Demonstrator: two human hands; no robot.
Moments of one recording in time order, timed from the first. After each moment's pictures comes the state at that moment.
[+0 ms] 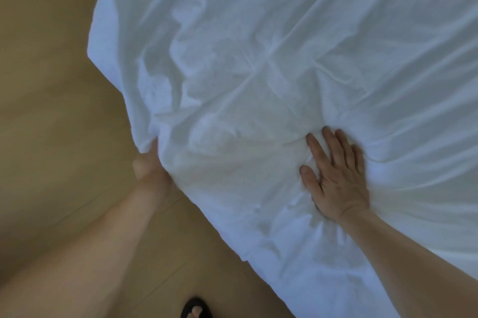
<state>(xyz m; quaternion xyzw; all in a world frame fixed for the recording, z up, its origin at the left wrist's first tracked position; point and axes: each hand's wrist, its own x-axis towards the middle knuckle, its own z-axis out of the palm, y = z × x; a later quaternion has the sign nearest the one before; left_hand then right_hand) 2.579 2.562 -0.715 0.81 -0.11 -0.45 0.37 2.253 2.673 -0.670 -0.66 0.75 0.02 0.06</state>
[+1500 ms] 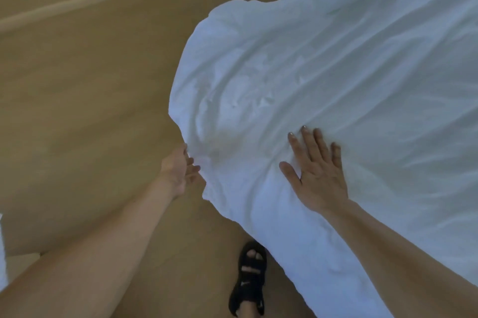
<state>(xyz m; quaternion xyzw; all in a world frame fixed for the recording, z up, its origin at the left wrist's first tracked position) 2.662 2.505 -0.650 0.71 -0.14 -0.60 0.34 2.374 2.567 -0.630 -0.71 0.70 0.01 0.09</state>
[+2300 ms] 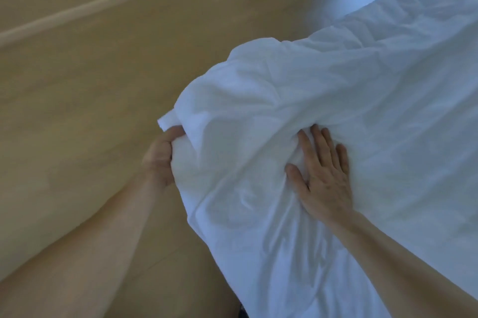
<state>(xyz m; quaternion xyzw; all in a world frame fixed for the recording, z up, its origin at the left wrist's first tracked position) 2.704 2.280 -0.612 0.59 -0.13 -0.69 0.40 2.412 2.354 -0.645 -0.71 0.69 -0.13 0.08</state>
